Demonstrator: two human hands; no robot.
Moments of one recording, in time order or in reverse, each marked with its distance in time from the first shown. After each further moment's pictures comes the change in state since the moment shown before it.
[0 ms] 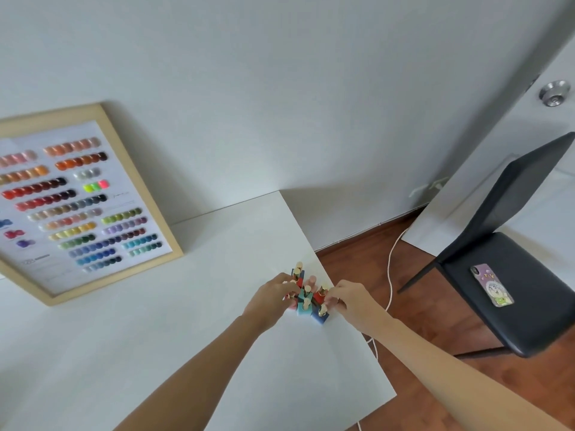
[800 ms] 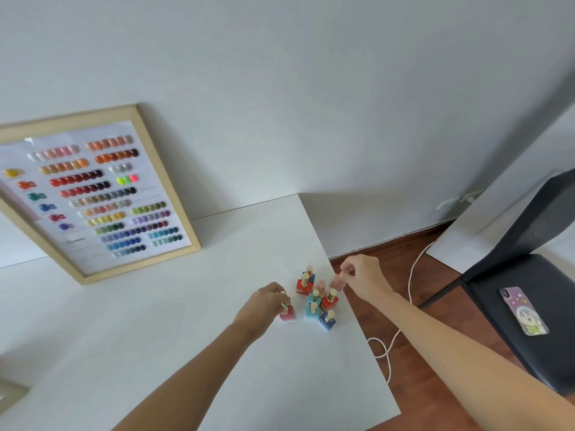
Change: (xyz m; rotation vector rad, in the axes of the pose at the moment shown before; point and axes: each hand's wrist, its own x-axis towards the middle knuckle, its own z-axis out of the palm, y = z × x) left_hand -0.030 -0.010 -0.008 0.082 0.060 -0.072; right_hand 0.056 0.000 -0.034 0.057 0.190 0.118
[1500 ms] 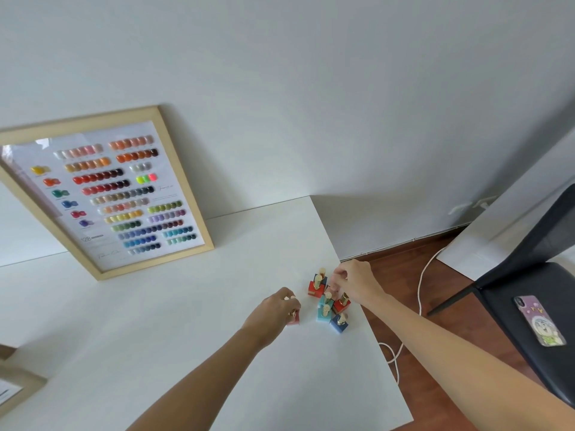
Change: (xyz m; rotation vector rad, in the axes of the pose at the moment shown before) left_hand -0.011 -0.004 0.004 0.072 -0.042 -0.013; right_hand 0.008 -0.030 0.024 0.025 -0.115 0.047
